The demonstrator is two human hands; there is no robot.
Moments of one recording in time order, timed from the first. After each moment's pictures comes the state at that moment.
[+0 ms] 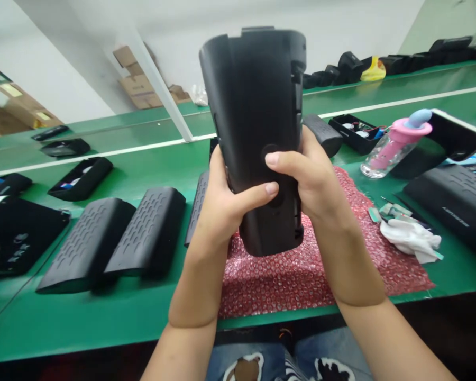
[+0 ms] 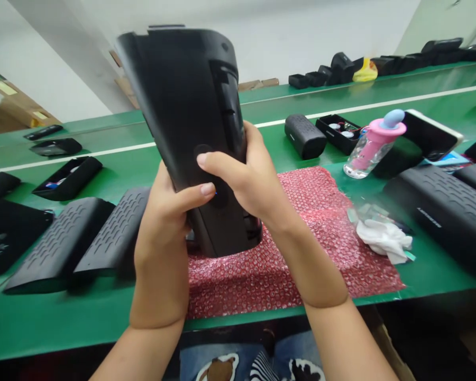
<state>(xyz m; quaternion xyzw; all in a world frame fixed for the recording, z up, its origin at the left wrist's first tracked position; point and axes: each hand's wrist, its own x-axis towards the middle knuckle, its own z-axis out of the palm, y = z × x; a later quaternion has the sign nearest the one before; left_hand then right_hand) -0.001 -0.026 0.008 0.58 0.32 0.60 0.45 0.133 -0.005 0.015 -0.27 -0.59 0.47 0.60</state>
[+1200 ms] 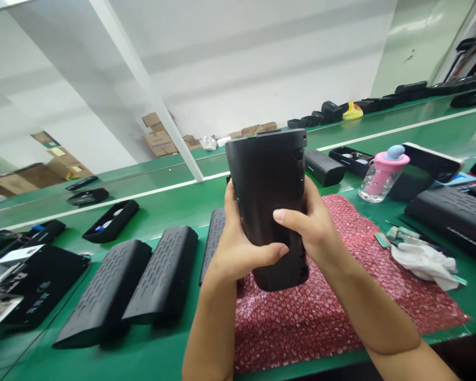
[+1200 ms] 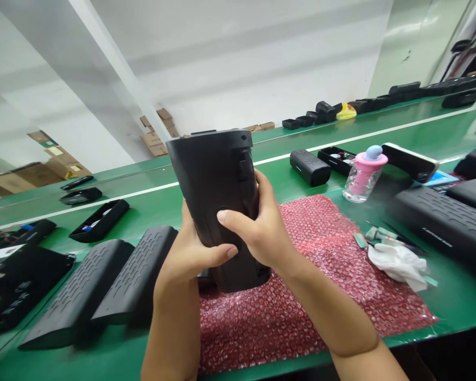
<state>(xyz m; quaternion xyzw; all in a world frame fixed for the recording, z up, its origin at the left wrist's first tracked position) -0.016 -0.028 0.010 0.66 0.27 0.53 0.46 0.124 -0.030 0.015 -0.26 -0.51 0.47 0.67</state>
